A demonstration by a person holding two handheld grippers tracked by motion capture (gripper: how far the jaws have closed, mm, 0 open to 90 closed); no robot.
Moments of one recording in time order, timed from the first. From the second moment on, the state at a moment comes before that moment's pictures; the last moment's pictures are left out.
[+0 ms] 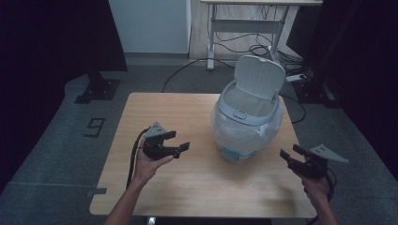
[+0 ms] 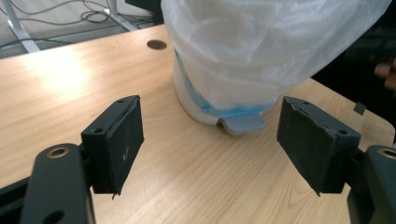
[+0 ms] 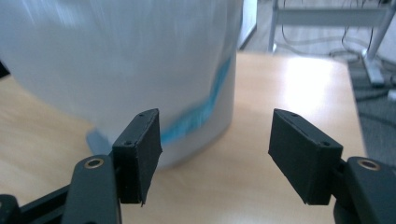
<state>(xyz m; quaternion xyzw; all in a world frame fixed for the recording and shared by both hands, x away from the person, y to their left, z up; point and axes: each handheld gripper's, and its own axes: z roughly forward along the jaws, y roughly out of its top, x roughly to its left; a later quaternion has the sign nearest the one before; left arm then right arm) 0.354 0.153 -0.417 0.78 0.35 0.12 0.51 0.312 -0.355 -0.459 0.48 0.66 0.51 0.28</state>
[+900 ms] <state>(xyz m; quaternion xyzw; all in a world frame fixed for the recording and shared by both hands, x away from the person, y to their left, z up) 0.344 0.167 -0.444 0.79 0.36 0.10 0.49 0.457 -0.330 -0.306 0.44 0.64 0.57 0.26</state>
